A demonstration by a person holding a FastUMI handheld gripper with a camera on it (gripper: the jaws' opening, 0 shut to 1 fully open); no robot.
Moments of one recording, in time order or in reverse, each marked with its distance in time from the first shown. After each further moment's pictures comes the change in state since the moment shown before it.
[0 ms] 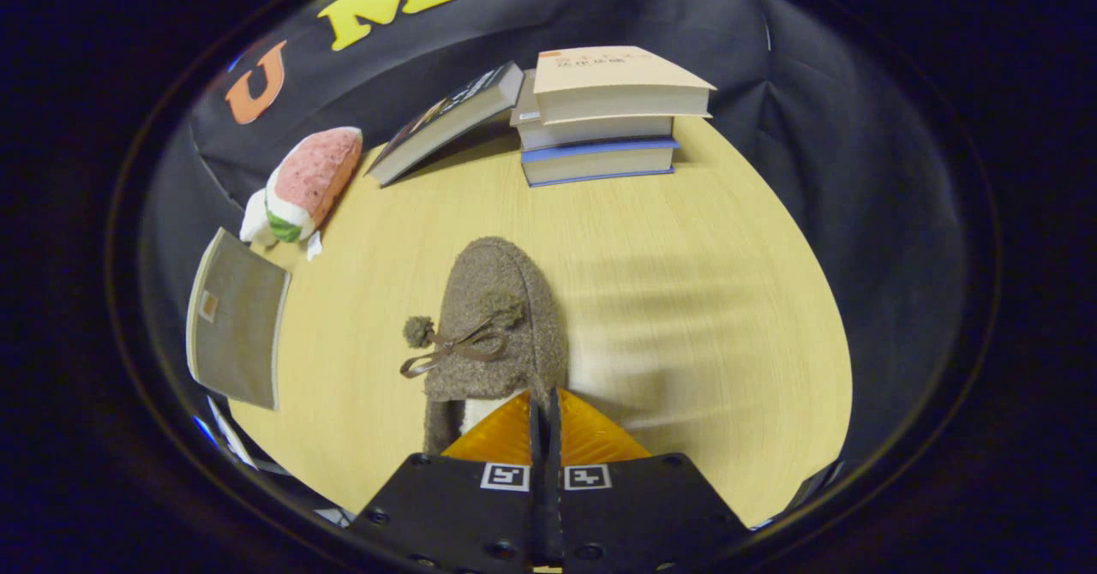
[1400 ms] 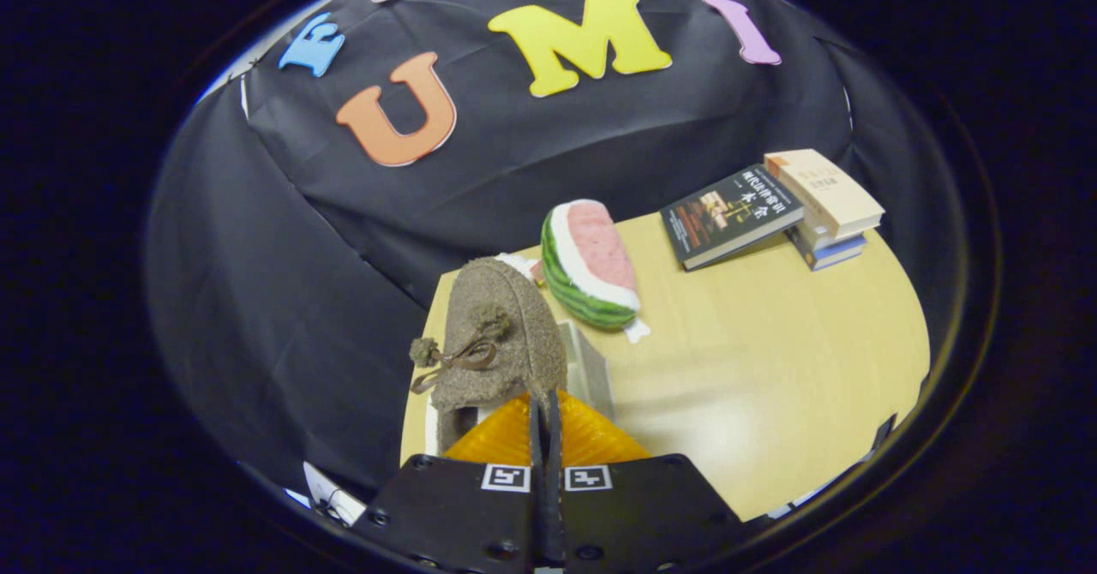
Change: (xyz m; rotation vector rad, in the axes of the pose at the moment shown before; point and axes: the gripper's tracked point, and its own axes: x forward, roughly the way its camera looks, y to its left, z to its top) arm -0.123 0.475 0.010 -0.002 -0.172 0.216
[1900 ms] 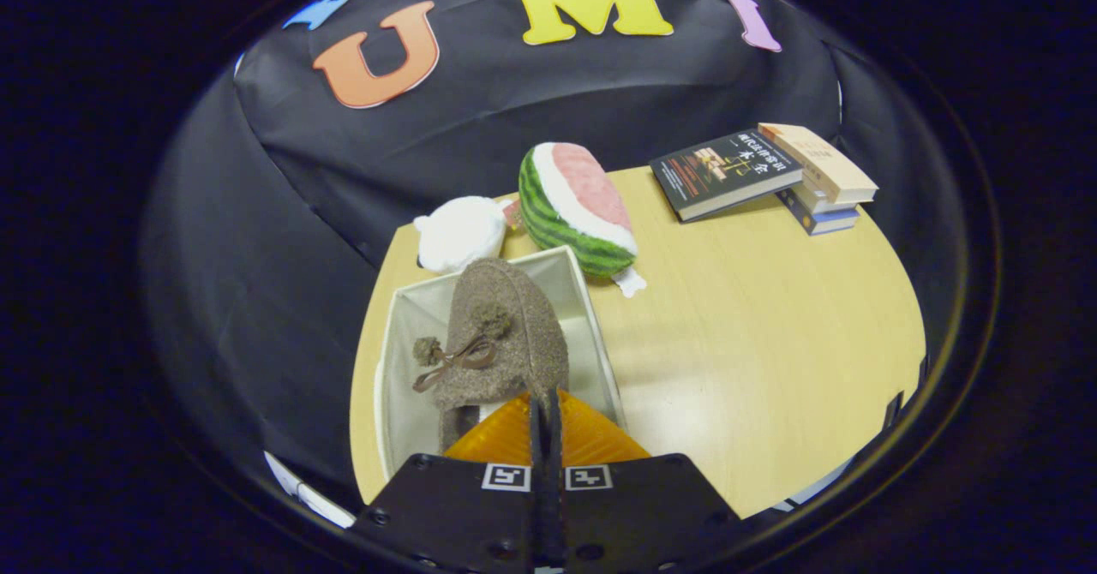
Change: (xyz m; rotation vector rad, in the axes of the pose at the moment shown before) arm 0.071 -0.014 -0.055 -0.039 0.064 -0.177
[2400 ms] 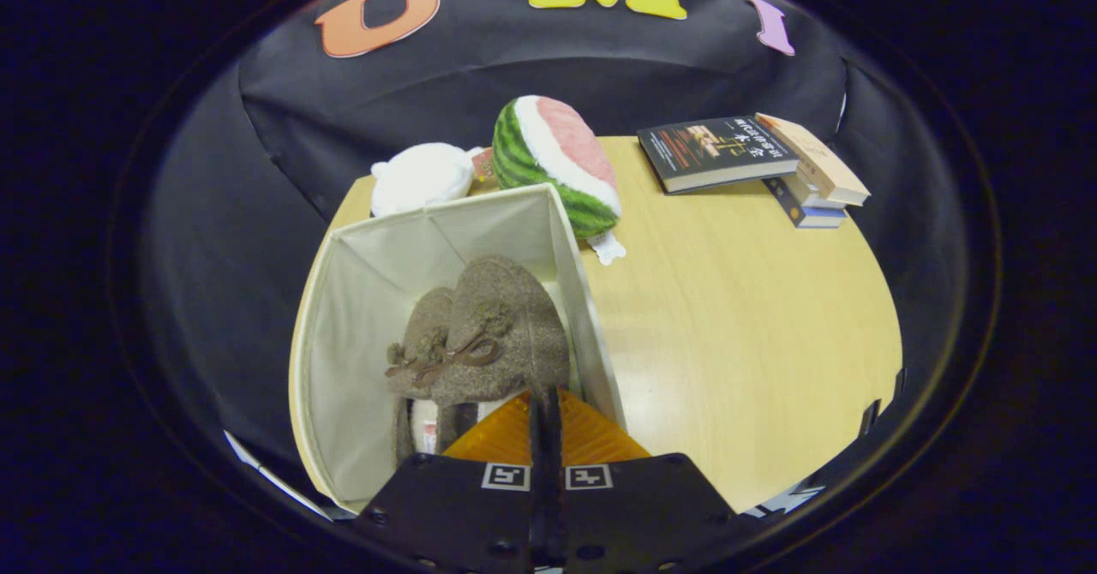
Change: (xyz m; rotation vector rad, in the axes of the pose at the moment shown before) arm 0.039 -0.013 -0.028 -0.073 0.083 -0.139
